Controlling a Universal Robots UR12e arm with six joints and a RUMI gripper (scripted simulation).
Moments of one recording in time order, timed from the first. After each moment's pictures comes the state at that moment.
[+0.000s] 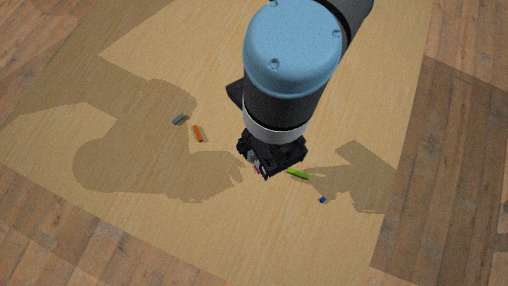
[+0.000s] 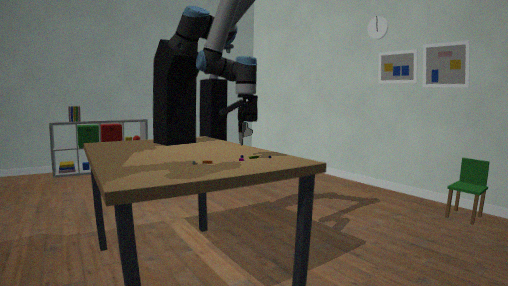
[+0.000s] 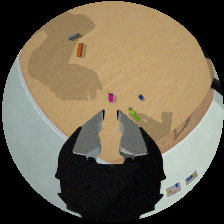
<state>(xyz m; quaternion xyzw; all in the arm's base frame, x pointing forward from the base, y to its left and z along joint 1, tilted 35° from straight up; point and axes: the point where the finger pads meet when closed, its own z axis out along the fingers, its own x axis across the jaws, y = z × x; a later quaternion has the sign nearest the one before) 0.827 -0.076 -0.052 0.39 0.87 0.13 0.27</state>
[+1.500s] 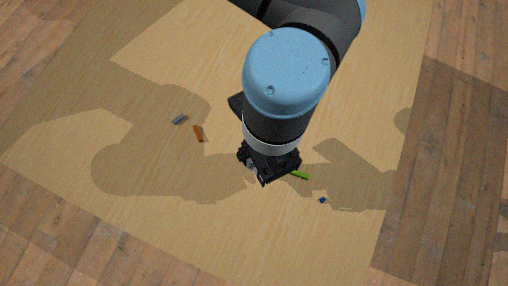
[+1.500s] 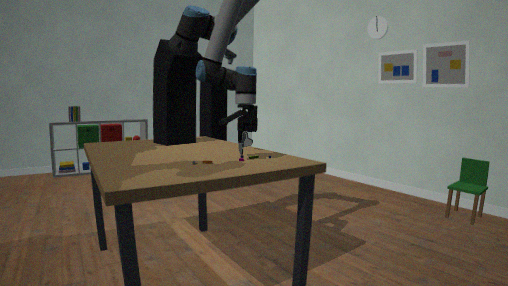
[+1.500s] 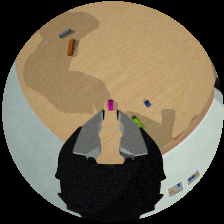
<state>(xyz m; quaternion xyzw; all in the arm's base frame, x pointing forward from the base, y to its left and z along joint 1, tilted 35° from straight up) 0.852 -0.075 -0.089 0.40 0.87 0.13 0.27</state>
